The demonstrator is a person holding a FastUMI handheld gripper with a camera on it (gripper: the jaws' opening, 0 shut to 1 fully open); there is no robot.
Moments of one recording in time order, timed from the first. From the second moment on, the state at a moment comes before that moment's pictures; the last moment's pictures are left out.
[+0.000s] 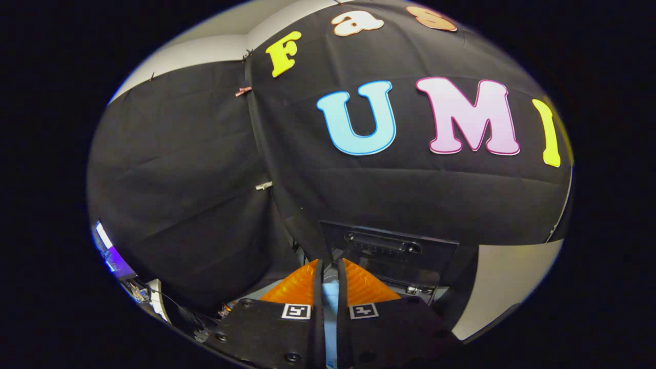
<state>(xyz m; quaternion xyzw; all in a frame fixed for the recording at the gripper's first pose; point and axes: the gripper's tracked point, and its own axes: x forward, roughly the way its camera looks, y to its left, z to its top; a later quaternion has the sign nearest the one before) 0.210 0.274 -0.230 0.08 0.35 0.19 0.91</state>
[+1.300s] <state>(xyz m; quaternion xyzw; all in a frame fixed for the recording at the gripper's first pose) 0.207 0.249 -0.473 0.07 0.48 0.08 0.87</state>
